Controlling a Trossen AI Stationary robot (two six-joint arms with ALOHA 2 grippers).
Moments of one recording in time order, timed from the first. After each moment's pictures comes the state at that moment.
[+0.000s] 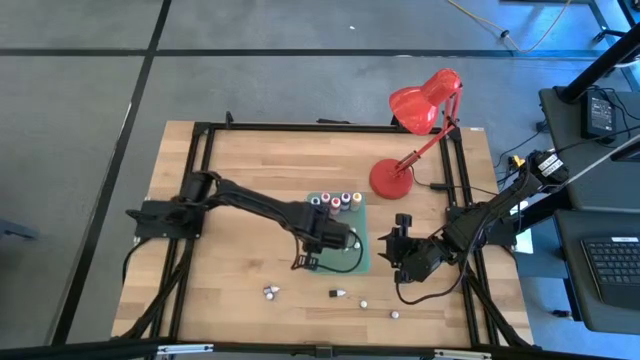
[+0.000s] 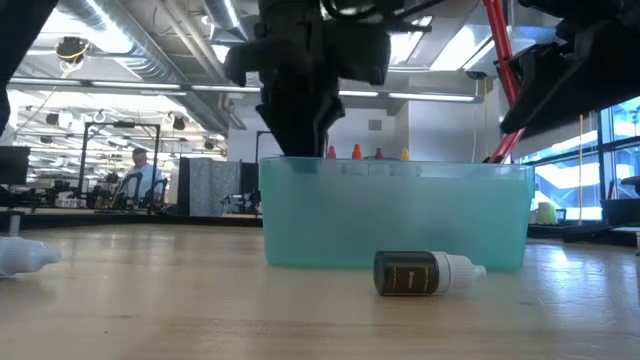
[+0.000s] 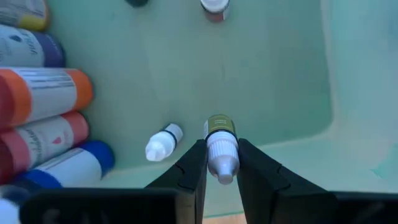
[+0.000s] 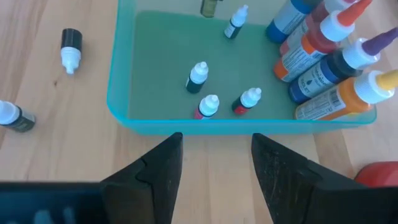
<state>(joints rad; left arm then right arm) -0.18 2.08 1.70 -0.99 -0.11 0.02 0.62 1.30 0.75 -0.45 0.57 0.41</state>
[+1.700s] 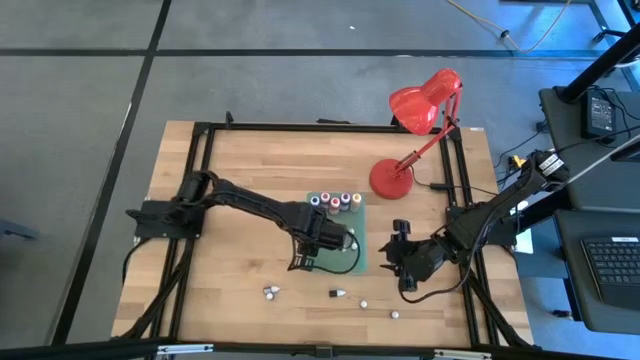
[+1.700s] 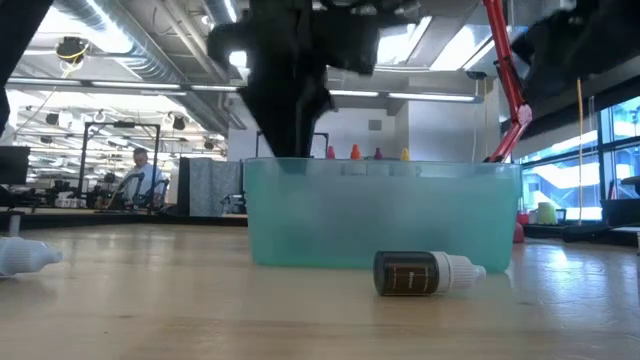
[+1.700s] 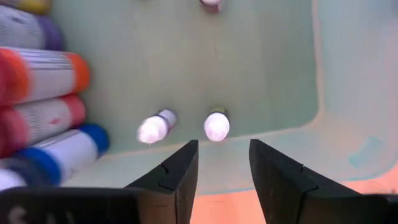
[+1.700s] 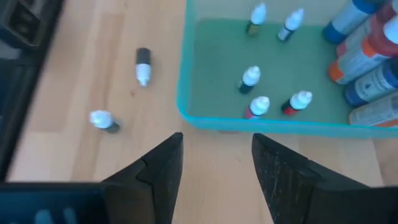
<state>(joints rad) -0.19 2.06 1.70 -1.05 -0.09 0.00 0.63 1.29 0.85 -0.51 0.38 0.46</state>
